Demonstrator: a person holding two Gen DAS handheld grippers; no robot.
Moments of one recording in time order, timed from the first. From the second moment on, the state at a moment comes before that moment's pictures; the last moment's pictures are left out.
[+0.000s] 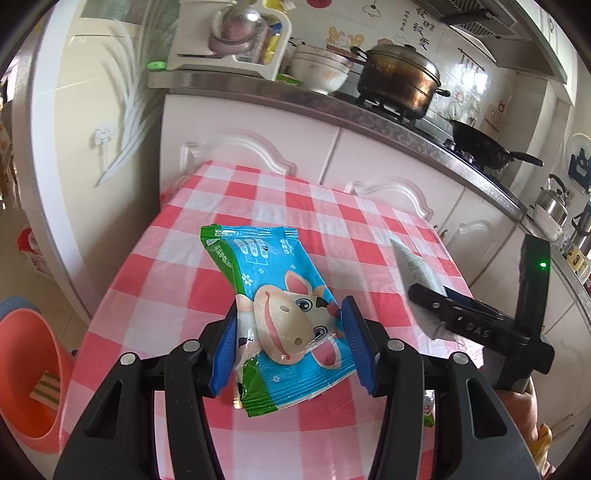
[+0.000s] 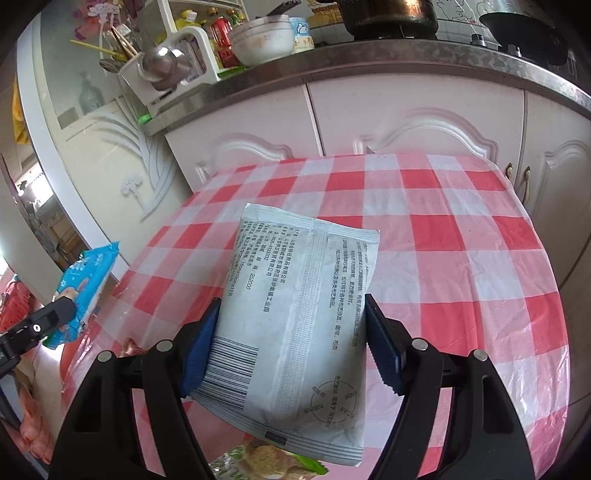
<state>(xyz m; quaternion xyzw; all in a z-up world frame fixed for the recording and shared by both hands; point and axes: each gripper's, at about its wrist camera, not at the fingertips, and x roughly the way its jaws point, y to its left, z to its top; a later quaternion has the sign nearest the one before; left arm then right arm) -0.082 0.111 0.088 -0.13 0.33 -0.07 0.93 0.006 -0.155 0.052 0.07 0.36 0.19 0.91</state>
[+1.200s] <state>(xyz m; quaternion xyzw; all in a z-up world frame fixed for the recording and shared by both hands) -0.173 0.350 0.026 -0.24 0.33 0.13 0.90 -0.064 0.079 0.064 -0.03 0.39 0.40 0.83</state>
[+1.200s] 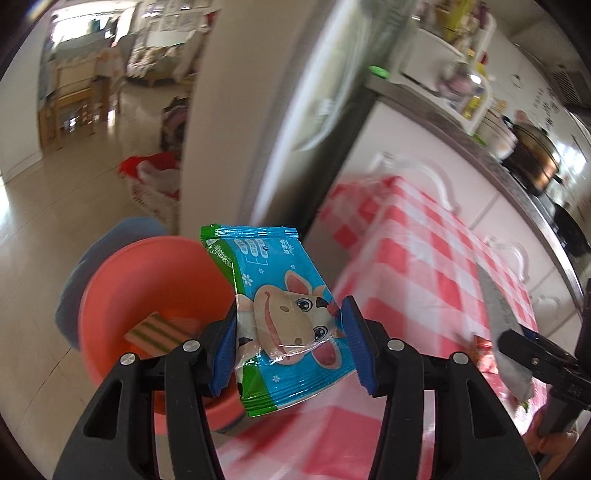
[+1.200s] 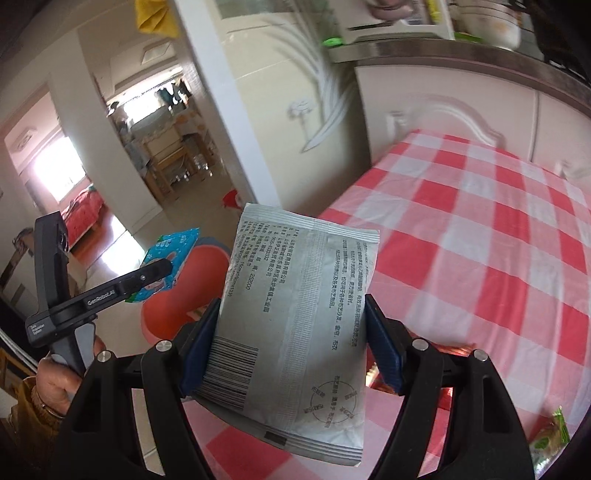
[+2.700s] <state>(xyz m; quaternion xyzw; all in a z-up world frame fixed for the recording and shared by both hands) -0.207 0.441 -0.054 -0.32 0.36 0.20 0.85 -0.084 0.289 0.008 -0.18 0.43 0.48 0.74</state>
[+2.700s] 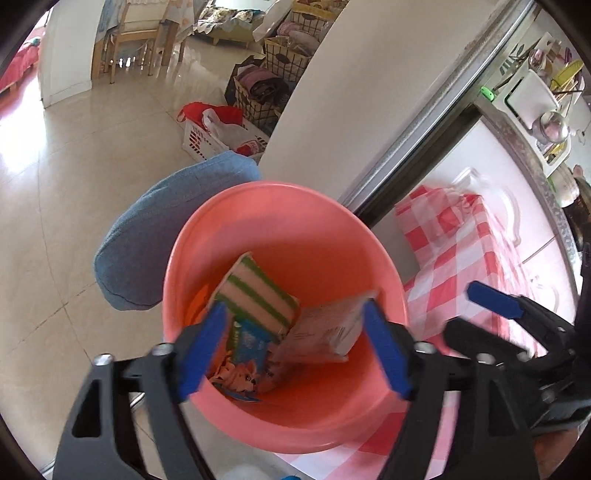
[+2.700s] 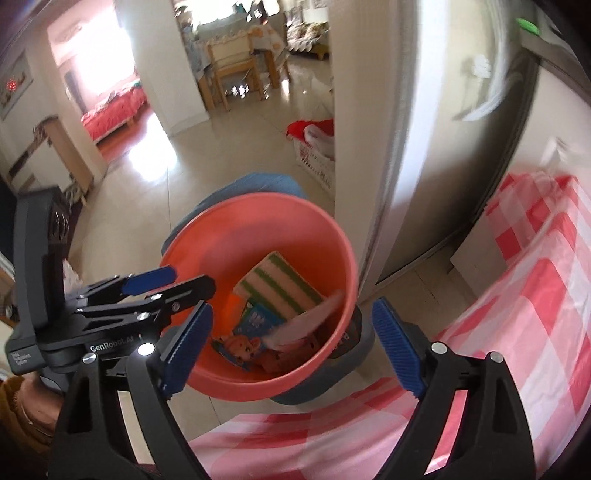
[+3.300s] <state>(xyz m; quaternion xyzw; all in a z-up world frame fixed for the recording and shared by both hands) -0.191 0.401 -0.036 -0.31 0.38 0.16 0.86 -0.084 0.169 0.029 -0.07 0.40 0.43 0.81</state>
